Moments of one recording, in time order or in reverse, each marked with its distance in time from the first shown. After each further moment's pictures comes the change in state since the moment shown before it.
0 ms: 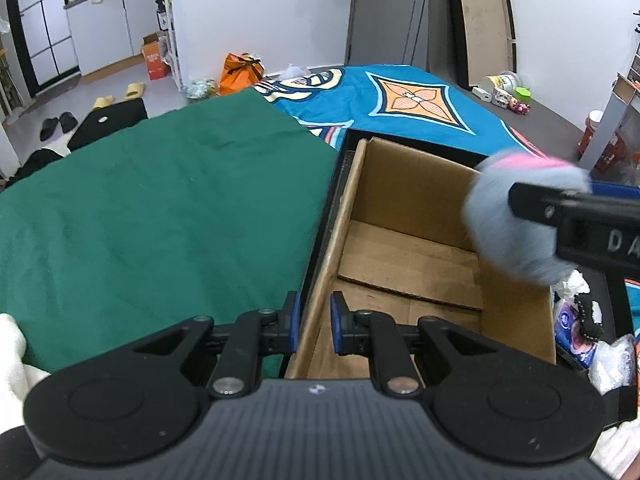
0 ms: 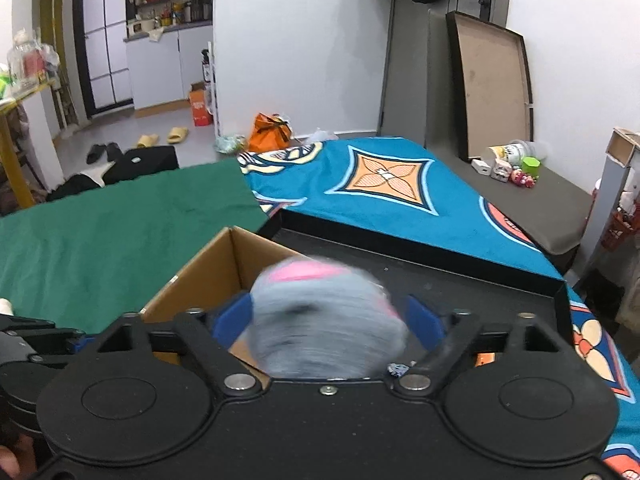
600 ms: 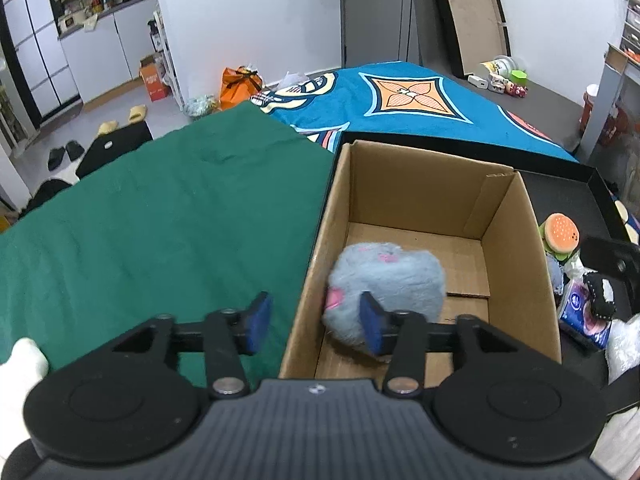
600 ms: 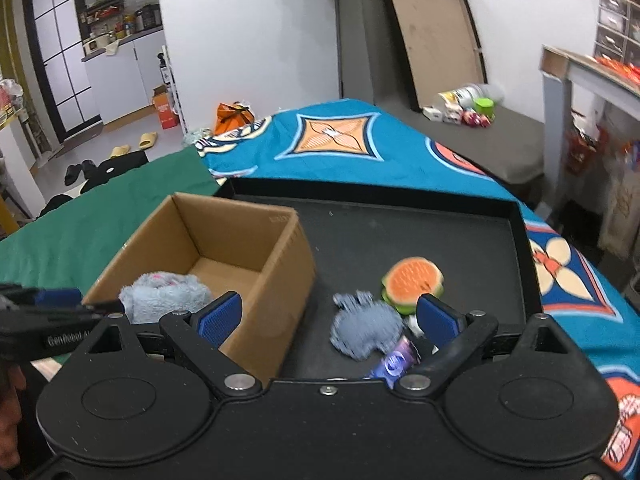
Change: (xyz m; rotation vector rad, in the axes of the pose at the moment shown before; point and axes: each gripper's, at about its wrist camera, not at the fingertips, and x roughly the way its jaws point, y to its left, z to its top) left arm -0.008 -0.021 -0.003 0.103 -0.024 0.072; right arm -0.027 -0.058 -0.048 0.183 0.082 -0.019
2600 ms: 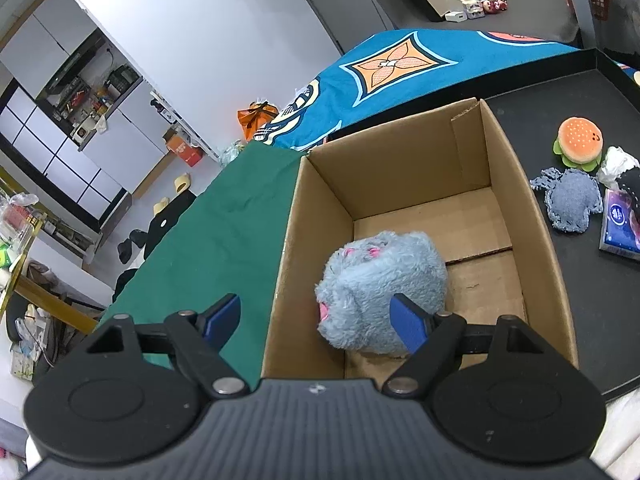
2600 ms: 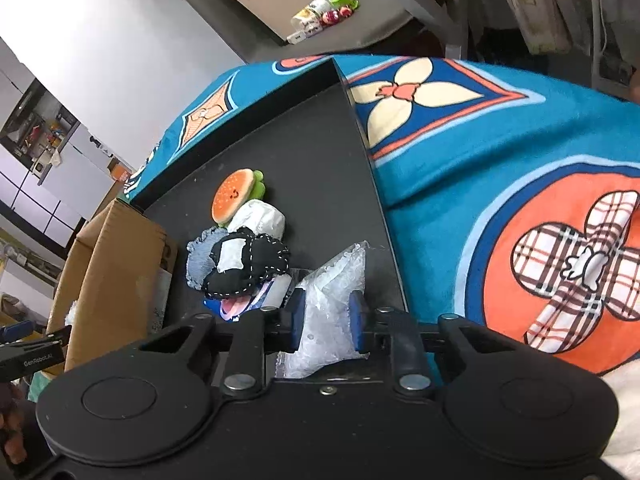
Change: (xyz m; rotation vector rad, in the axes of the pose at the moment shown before) left arm 0.002 -0.083 -0.006 0.362 -0.007 0.288; right arm 0.015 -0.175 -0.092 0.510 0.086 0.119
